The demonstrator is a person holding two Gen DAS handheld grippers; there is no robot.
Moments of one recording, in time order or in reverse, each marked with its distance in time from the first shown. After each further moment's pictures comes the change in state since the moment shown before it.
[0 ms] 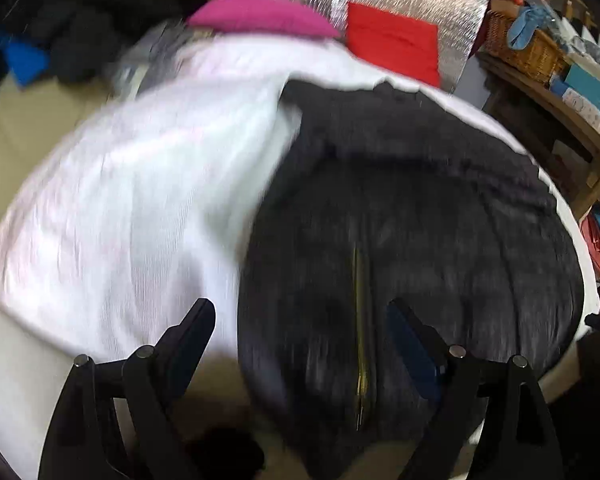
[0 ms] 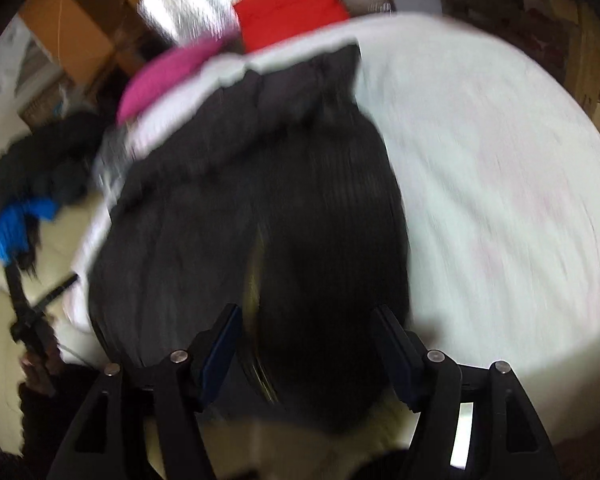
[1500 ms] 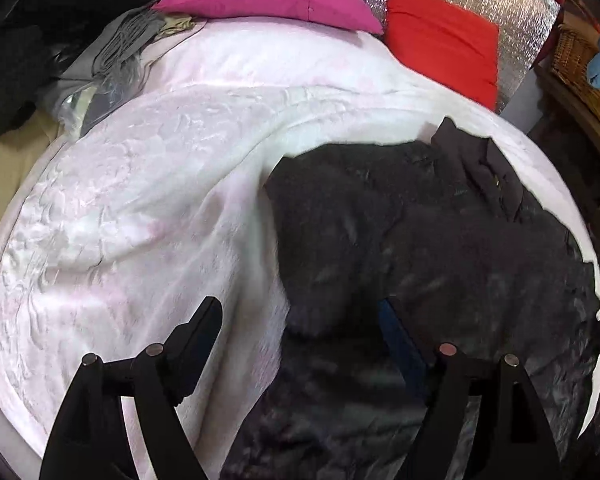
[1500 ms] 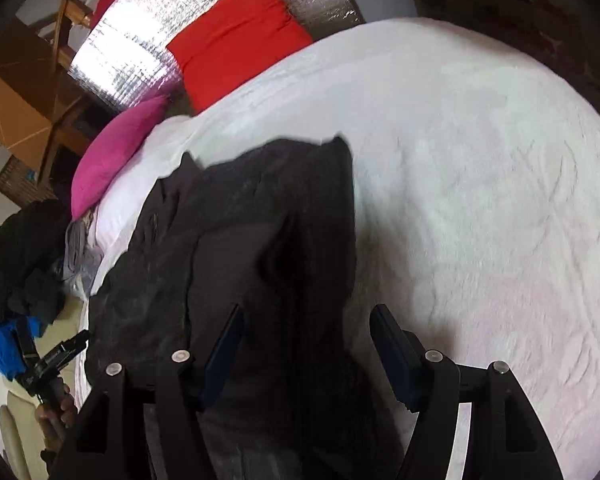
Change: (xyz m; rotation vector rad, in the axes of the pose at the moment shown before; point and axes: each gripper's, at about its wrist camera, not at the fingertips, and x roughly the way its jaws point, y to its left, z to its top) left arm 0.153 -0.026 0.235 -0.063 0.095 0.069; right arm 0.090 -0.025 0.220 0.204 -0.090 0.030
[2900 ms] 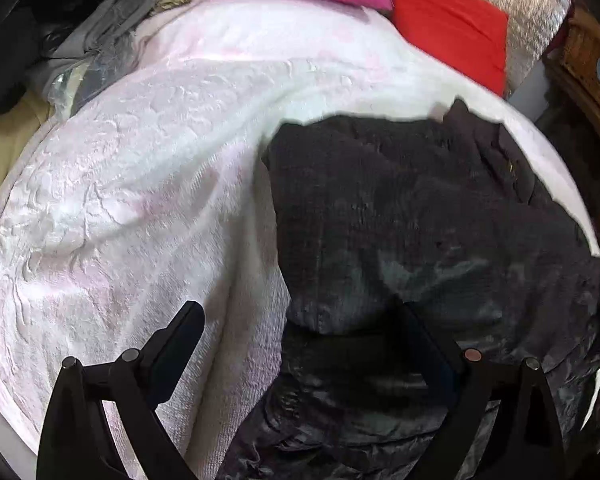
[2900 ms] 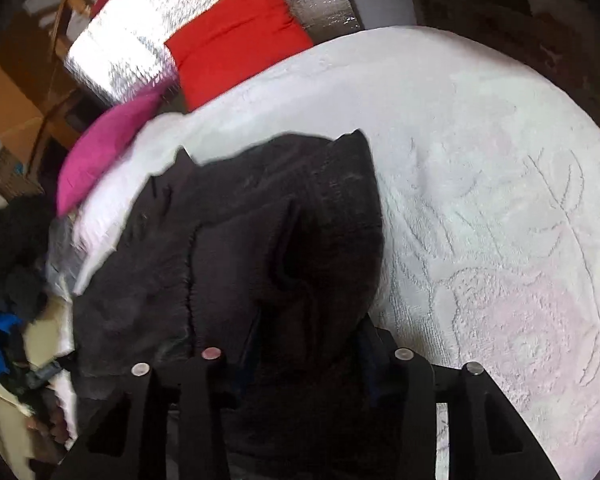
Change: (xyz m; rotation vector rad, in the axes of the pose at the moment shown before) left arm -0.003 0.010 -0.009 -0.038 0.043 -0.009; right arm 0.007 0.019 0.013 0.019 -0.069 -0.032
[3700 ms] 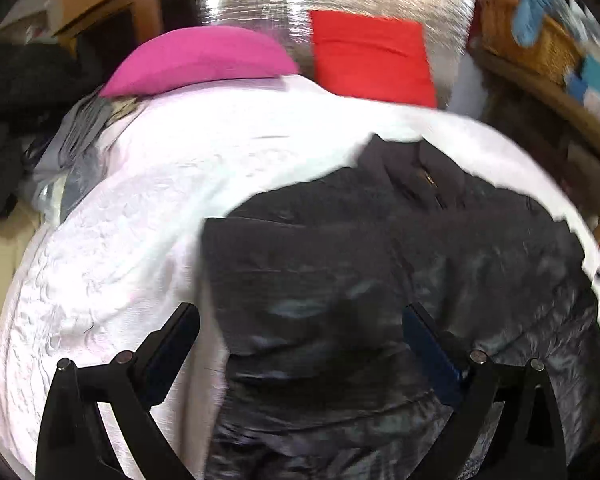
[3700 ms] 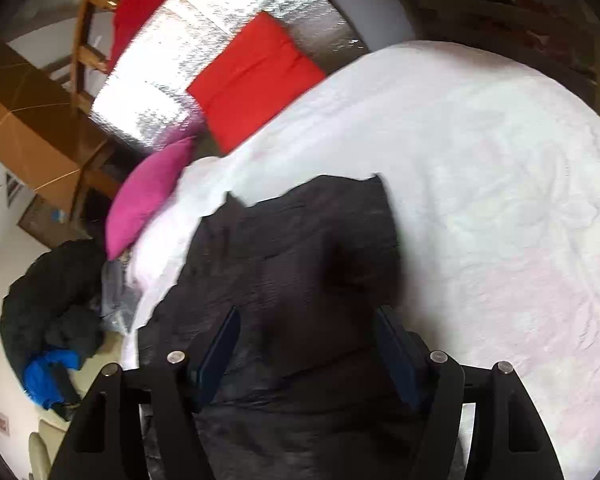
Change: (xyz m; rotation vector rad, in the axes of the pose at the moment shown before) left arm -0.053 -0.039 -0.003 0.228 -0.217 -0.024; right arm -0.031 -0.001 -0.007 0.105 -0.029 0.102
